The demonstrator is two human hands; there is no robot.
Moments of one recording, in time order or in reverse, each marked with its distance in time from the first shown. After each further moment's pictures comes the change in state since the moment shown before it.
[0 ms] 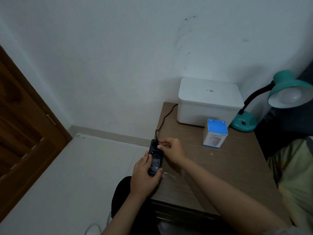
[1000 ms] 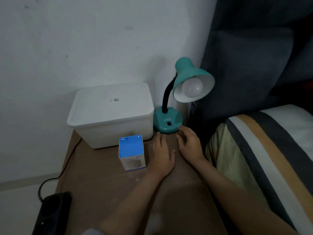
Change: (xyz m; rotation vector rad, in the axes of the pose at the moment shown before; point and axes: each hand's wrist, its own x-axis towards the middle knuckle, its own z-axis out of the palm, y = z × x) left_hand 0.120 0.219 0.268 0.112 -0.344 0.427; right_hand 0.013 0.200 -0.274 -0.293 0.634 -0.042
